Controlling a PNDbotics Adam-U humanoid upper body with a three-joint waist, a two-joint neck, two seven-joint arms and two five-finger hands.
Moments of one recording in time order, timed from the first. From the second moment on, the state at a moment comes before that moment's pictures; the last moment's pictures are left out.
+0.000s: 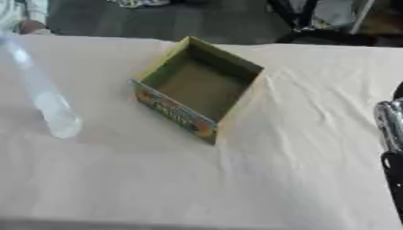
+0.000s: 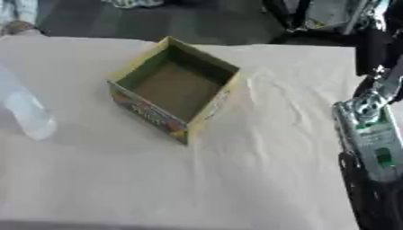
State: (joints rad) left arm -0.19 0.39 0.20 -1.88 0.13 0.13 0.56; right arm -0.48 -0.28 0.03 -1.76 -0.04 0.11 -0.81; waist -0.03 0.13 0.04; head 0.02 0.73
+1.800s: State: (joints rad) left arm -0.23 0.39 0.08 -1.81 1.32 0.11 0.66; right arm -0.49 -0.28 0.03 -1.76 -0.04 0.12 -0.80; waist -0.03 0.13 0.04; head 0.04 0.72
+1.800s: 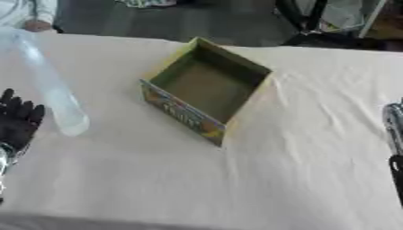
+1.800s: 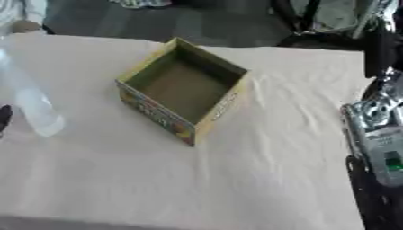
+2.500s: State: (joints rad) left arm -0.32 0.39 0.06 -1.72 1.32 0.11 0.71; right arm -0.49 -0.28 0.04 -1.76 -0.04 0.12 -0.80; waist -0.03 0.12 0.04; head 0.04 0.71
